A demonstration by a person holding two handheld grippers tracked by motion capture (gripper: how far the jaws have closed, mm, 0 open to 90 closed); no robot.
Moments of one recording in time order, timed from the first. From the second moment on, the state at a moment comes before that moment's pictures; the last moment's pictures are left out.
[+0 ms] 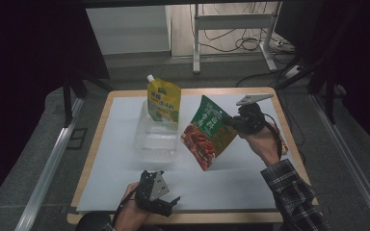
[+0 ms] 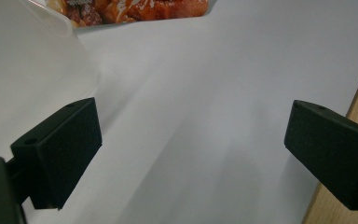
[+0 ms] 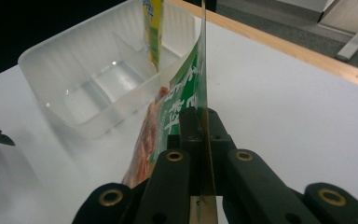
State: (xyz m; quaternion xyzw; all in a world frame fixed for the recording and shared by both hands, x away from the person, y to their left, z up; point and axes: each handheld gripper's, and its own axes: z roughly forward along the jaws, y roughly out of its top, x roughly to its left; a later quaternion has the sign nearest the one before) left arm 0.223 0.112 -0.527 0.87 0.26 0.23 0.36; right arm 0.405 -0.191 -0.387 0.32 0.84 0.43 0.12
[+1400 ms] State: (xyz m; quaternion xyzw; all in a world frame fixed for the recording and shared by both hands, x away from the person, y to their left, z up) left arm 0.223 0.112 -0.526 0.86 0.27 0.22 0.37; right arm 0.400 -0.161 -0.322 0.26 0.85 0.44 0.14
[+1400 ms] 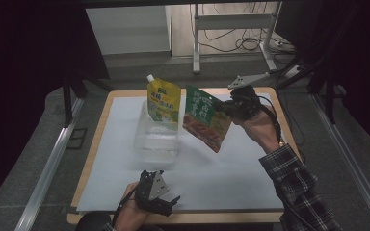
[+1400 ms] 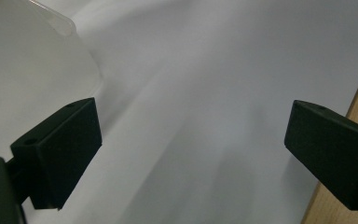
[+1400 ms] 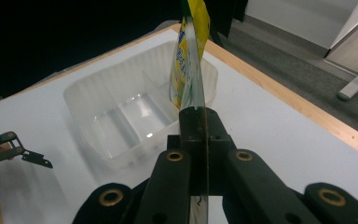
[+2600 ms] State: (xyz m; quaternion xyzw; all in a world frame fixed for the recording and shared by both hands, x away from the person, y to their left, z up) left arm 0.223 0.115 -0.523 0.86 0.27 0.22 0.38; right arm 0.428 -0.096 -0.314 0.22 0.85 0.46 0.12
